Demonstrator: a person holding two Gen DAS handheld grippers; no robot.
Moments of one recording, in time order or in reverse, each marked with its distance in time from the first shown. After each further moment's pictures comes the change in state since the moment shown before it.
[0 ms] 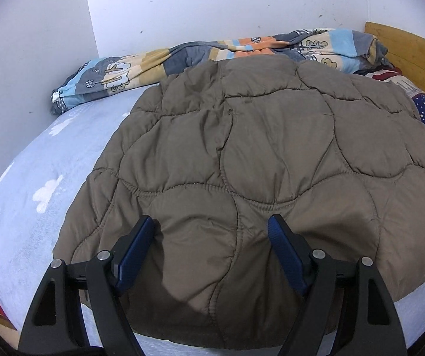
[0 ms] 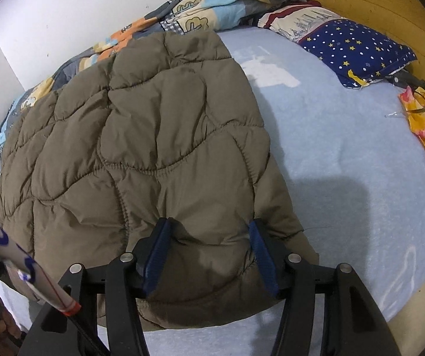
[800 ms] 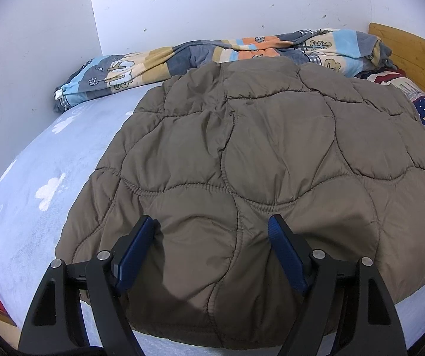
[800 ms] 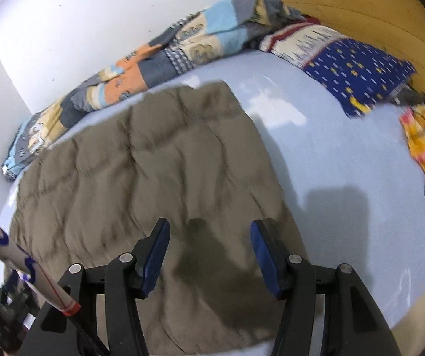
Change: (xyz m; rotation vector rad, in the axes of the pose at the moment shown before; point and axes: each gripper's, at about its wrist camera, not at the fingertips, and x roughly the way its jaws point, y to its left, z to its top) left arm 0.001 0.003 0.004 -0.013 0.008 0.008; right arm -0.026 0.021 0.062 0.034 -0.107 0.064
